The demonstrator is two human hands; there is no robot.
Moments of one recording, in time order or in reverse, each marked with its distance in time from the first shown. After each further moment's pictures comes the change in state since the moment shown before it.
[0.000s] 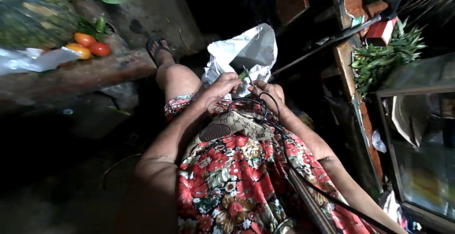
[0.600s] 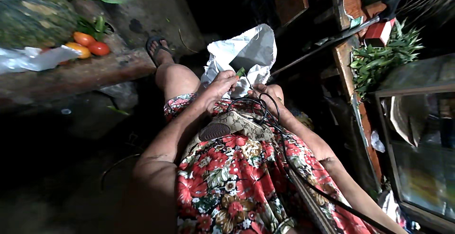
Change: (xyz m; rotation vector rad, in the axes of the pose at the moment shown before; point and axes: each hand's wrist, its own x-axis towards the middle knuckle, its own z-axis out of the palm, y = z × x) left_hand 0.000 0.000 0.000 -0.017 0.084 0.007; right_hand -0.007 0.004 0.000 0.014 -0.004 0.058
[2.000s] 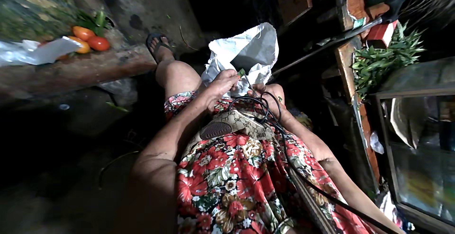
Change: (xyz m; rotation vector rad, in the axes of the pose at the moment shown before) left_hand 0.000 0.000 -0.001 0.071 -0.014 -0.018; right_hand -0.004 -0.006 0.006 -0.025 -0.032 -0.026
